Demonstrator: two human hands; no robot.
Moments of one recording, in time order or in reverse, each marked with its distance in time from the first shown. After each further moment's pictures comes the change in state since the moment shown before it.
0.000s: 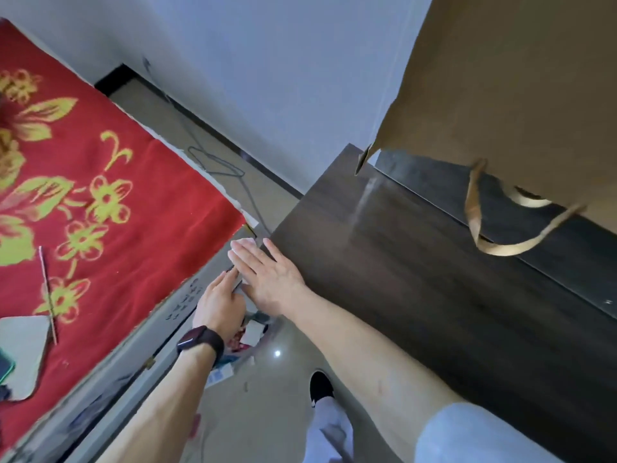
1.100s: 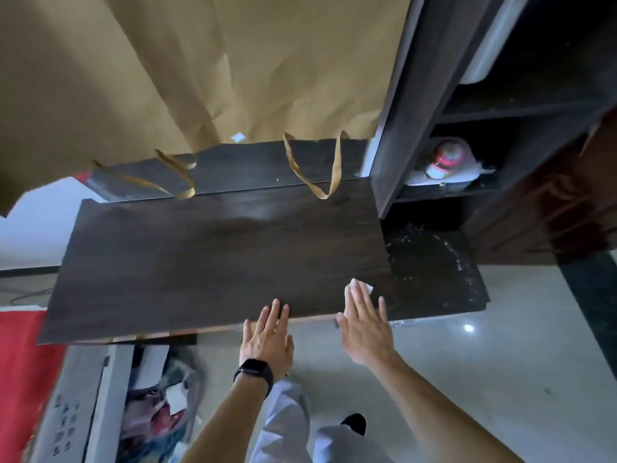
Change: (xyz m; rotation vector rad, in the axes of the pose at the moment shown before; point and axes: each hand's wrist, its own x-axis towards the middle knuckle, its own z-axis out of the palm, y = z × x) left_hand -0.334 0.166 0.237 0.880 -0.436 0.878; right_hand -0.590 -0.019 0.124 0.494 0.148 1.367
